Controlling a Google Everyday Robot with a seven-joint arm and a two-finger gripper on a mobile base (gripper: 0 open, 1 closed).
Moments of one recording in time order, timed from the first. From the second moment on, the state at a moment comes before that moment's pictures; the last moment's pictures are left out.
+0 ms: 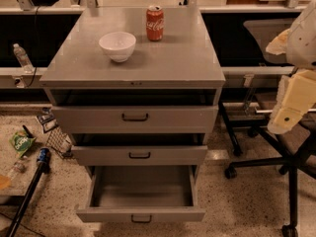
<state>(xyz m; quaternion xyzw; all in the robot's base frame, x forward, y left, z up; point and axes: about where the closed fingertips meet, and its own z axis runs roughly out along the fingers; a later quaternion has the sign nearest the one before) 0.438 -0.216 0.977 -0.60 0.78 -0.04 0.16</state>
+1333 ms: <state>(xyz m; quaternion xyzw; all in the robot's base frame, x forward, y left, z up) 0.520 -0.180 0.959 -0.55 0.78 0.09 0.30</state>
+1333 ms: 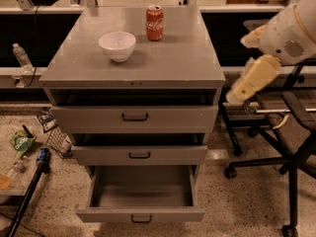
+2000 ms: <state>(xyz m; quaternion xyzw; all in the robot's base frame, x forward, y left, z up) 0.634 -0.122 0.933 -0.46 0.74 0.21 0.45</state>
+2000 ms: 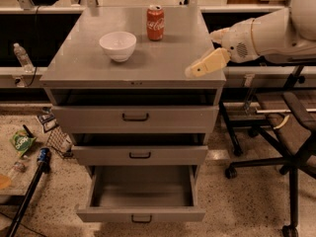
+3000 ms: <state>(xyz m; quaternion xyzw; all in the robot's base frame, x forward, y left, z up) 0.706 -0.105 0.914 -0.41 0.73 0.20 0.50</state>
